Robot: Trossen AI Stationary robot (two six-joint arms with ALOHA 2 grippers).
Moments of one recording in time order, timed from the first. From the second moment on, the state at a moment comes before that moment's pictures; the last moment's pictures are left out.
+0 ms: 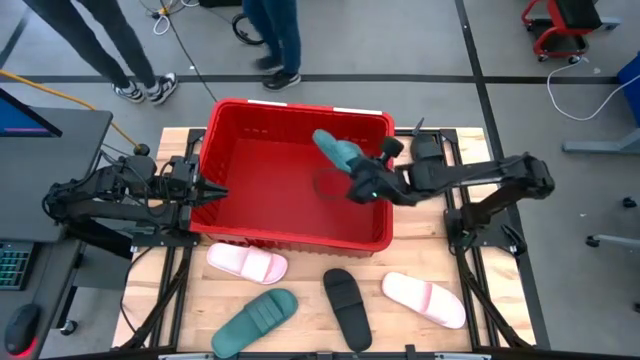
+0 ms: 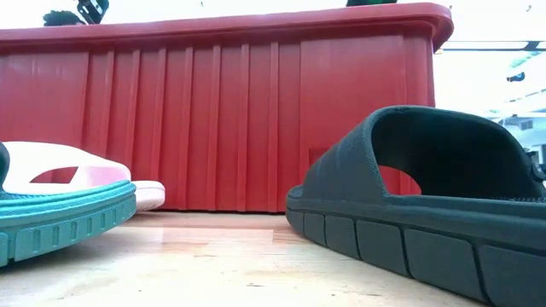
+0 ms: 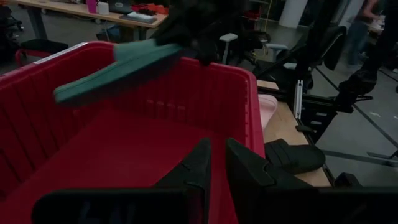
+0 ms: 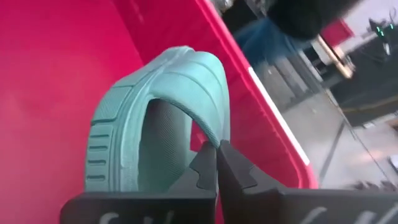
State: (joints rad) left arm 0.00 0.40 0.78 -0.59 -0.05 -0.17; right arm 0.03 1.46 1.26 -0.67 0.90 0.08
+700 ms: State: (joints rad) left arm 0.00 0.40 0.78 -0.60 -0.05 -0.17; right arm -0.09 1.79 1.24 -0.63 0.70 0.00
